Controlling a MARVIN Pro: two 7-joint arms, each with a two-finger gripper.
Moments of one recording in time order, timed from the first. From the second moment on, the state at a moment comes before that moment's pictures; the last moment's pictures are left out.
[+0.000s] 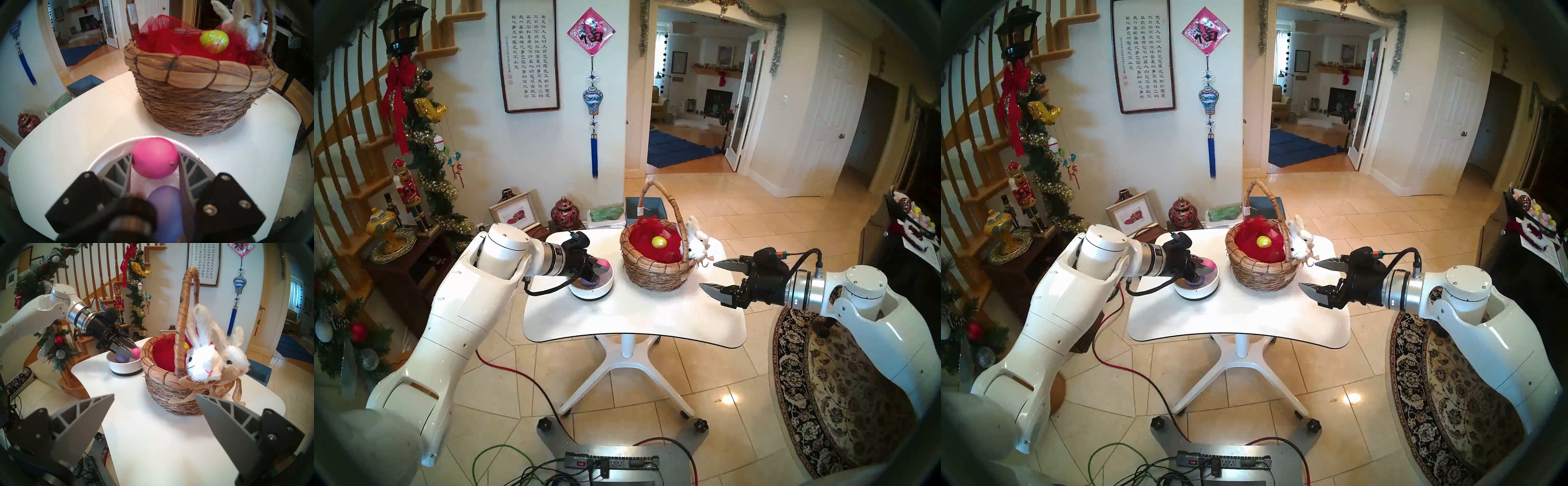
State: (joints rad) left arm 1.16 -1.14 -1.31 -1.49 -0.01 0.67 -0.85; right arm -1.80 -0.53 1.60 -1.85 0.81 0.22 0.70
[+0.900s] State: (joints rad) left arm 1.17 -1.14 -1.37 -1.61 -0.07 0.73 -0.90; right arm -1.80 -0.53 1.60 -1.85 0.81 0.22 0.70
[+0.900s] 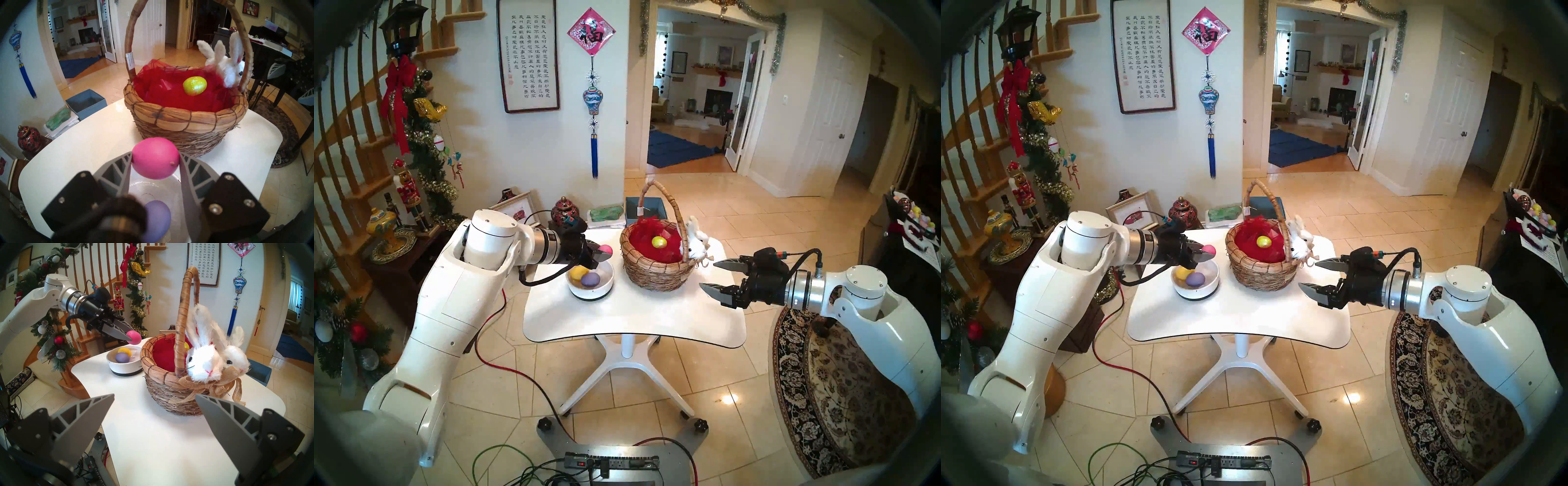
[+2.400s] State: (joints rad) left arm 0.89 -1.35 -1.14 -1.33 0.00 0.69 -0.79; right arm -1.80 -0.53 1.60 -1.85 0.81 0.22 0.70
